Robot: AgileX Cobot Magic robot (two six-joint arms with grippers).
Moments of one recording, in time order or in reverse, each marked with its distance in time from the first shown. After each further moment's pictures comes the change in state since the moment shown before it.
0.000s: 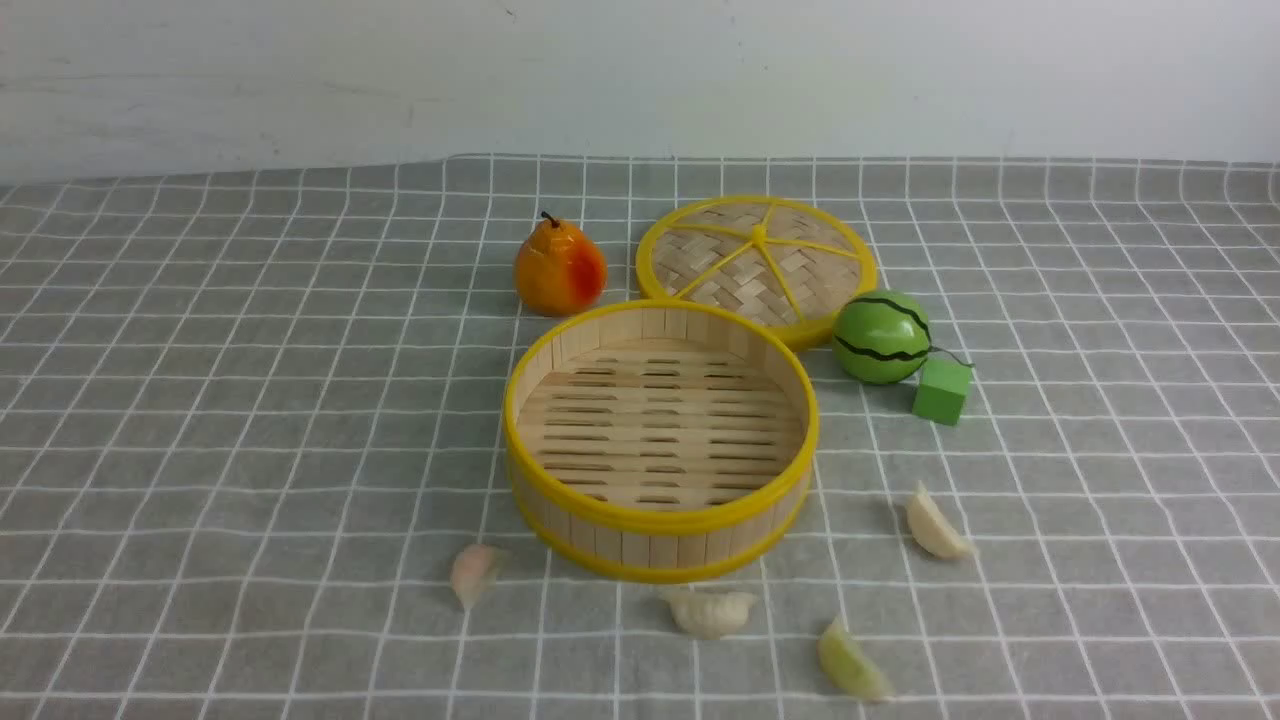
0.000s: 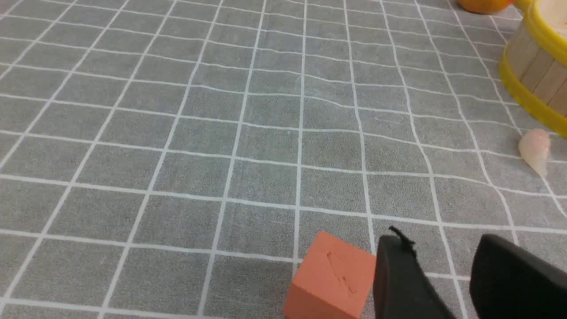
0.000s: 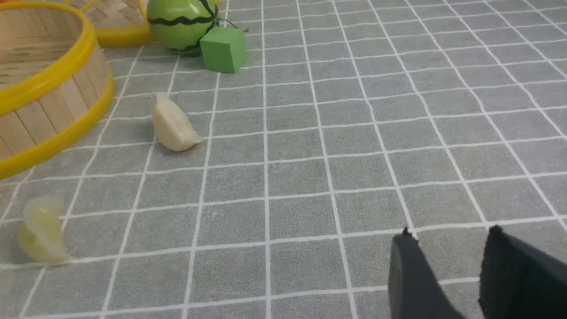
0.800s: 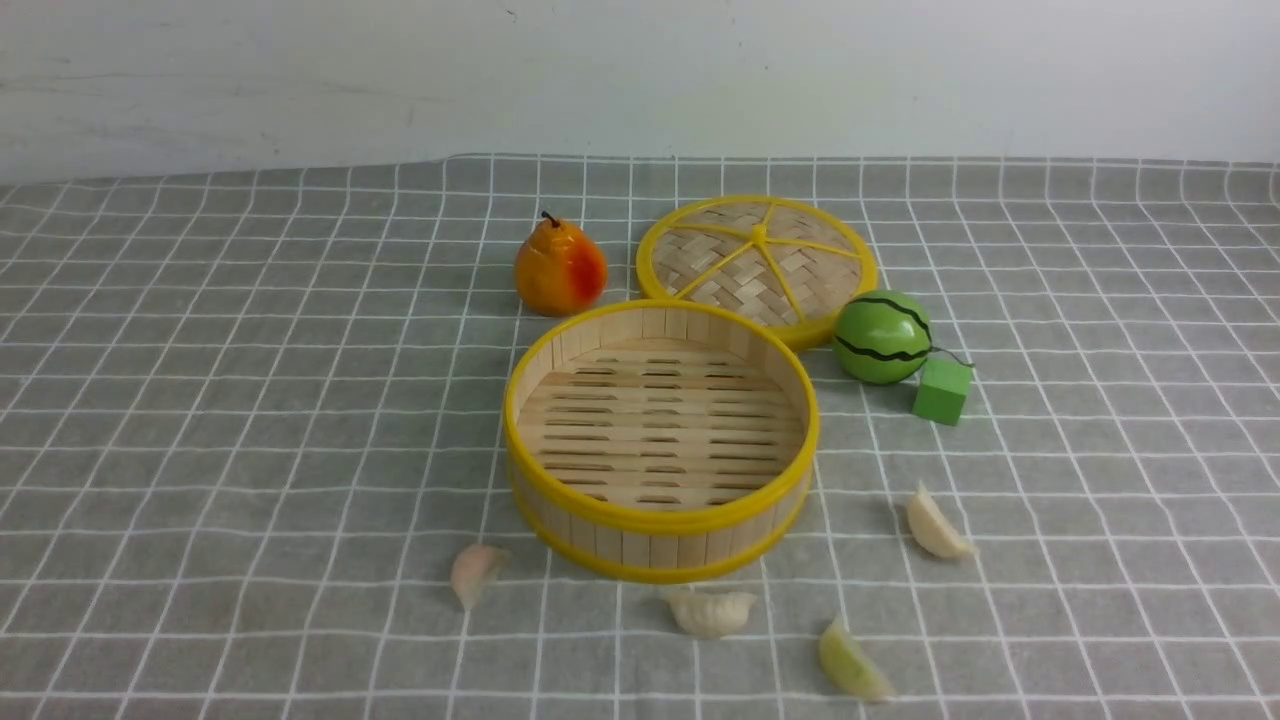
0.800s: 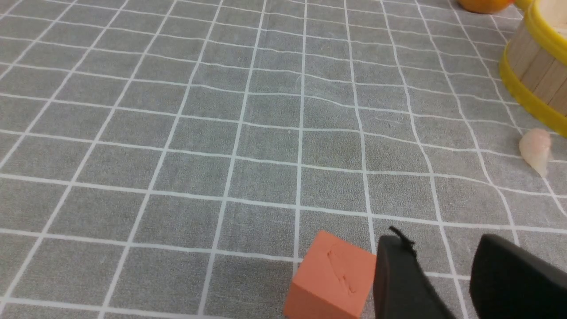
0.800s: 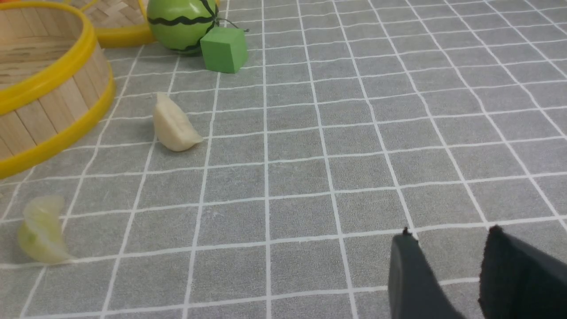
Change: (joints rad) right arm 0.000 0.000 0.000 0.000 0.000 0.000; left arm 0.000 0.000 0.000 0.000 0.000 0.000
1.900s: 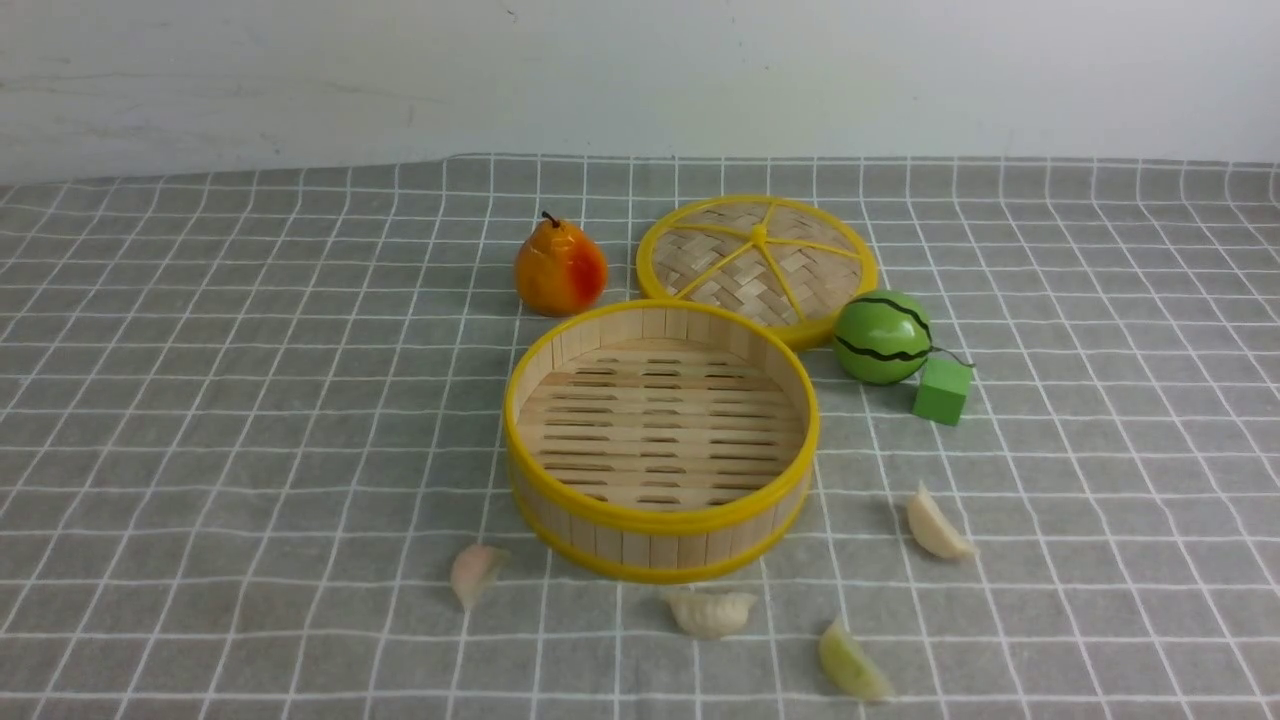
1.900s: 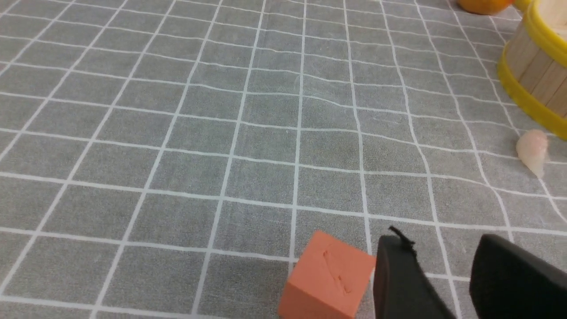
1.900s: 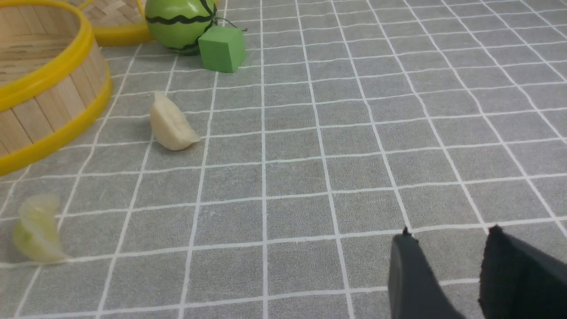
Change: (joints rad) right arm 0.000 0.000 0.000 -0.008 0.000 -0.001; left arm 0.000 0.000 0.000 -0.039 -0.002 0.000
